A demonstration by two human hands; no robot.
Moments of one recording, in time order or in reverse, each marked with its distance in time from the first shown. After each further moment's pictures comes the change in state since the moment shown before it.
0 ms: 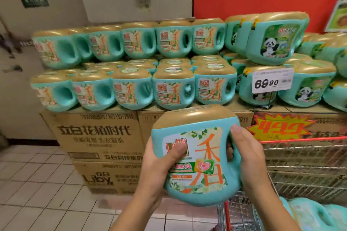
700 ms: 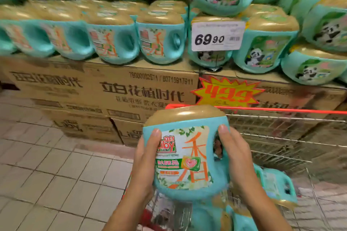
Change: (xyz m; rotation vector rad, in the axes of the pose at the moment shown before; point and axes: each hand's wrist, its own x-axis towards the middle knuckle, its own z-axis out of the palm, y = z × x) left_hand -0.027 -0.174 0.207 -0.064 0.324 -0.216; right_hand 0.019 0.017 -0.261 -0.192 -0.093 0.218
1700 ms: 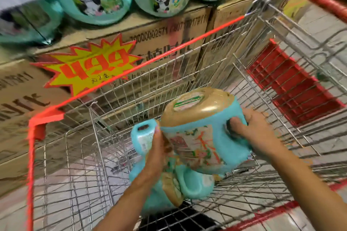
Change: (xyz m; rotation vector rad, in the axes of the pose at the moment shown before) left_hand 0.041 -0.199 0.157 0.318 -0.526 -0.613; right_hand -0.051 0.034 -0.244 -0.131 0.295 0.222
